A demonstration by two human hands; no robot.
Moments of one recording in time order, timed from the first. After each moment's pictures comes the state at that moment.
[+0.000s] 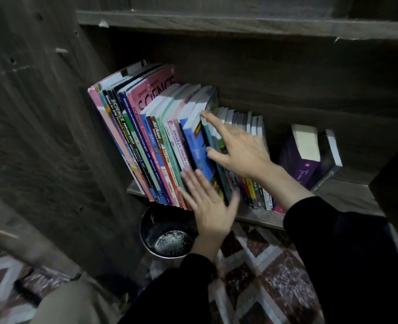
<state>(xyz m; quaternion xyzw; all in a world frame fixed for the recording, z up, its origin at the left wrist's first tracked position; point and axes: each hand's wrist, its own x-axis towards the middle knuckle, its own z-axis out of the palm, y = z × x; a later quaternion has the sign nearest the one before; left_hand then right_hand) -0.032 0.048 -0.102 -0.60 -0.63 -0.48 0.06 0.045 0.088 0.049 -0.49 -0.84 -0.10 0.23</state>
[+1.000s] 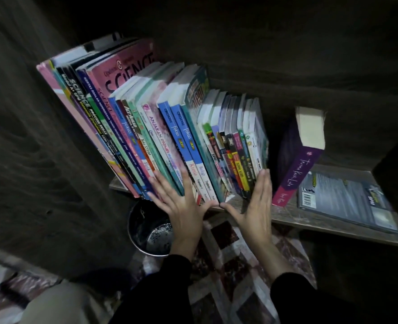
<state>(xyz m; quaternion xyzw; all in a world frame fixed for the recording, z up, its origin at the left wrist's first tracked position) -0.067 0.060 -0.142 -0.60 -0.70 -0.34 0.15 0.083 0.042 -0.138 -0.64 -0.64 0.05 0.42</state>
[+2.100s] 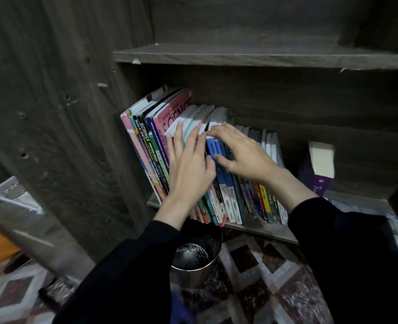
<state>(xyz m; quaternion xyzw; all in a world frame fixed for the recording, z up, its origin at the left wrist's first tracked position) -0.124 0.051 0.056 -0.71 -0.59 -0.35 0.12 0.025 0.092 0.076 -0.41 -0.87 0.00 0.27</state>
